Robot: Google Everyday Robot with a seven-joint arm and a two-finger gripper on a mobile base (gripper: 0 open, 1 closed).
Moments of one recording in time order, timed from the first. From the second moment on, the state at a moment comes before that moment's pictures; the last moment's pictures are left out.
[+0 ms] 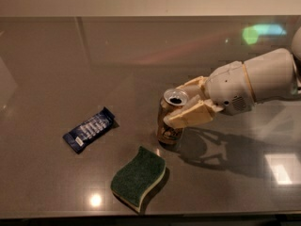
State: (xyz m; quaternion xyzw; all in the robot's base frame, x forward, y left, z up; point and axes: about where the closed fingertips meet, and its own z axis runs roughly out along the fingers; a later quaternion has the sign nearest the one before) arm 0.443 -0.059 0.912 -0.55 0.68 0.31 0.37
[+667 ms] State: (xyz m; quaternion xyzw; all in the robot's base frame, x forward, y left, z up) arm 0.438 -0.055 0.899 -0.56 0.68 0.32 0.35
